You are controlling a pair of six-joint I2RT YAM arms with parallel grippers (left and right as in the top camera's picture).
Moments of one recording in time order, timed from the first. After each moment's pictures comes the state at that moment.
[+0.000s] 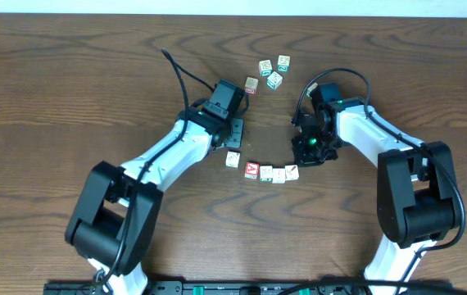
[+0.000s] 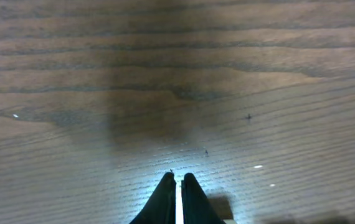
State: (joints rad) left arm -0.51 1.86 1.20 -0.48 -0.03 -0.33; right arm 0.23 1.97 1.22 -0.83 -0.34 0.01
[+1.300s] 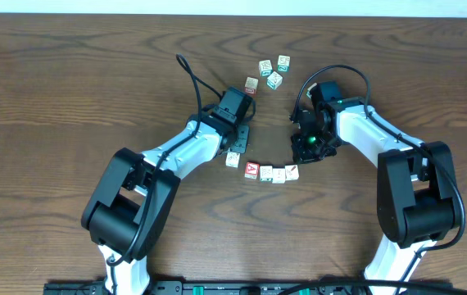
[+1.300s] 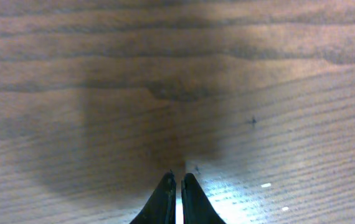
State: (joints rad) left arm -0.54 1.96 1.20 -0.42 -0.03 -0.33; right arm 0.23 1.97 1.22 -0.79 -0.34 -0.02
